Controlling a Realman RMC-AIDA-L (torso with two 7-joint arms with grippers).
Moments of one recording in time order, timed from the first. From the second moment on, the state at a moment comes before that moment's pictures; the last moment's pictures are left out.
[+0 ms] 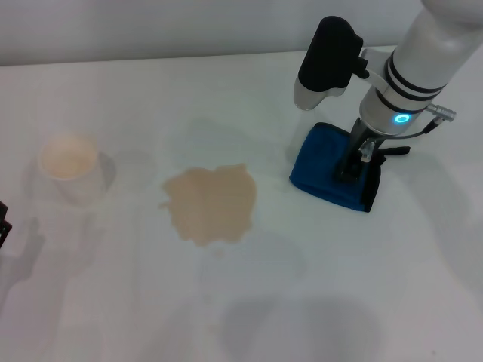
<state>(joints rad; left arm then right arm) -0.15 -2.08 2.83 0.19 -1.21 1.38 -0.37 0.98 2.01 -1.41 -0.53 -2.67 -1.15 2.25</state>
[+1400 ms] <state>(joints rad) -0.17 -2.08 2.83 0.19 -1.23 1.38 -0.37 0.97 2.01 -1.42 -0.55 -2.67 -1.17 2.24</state>
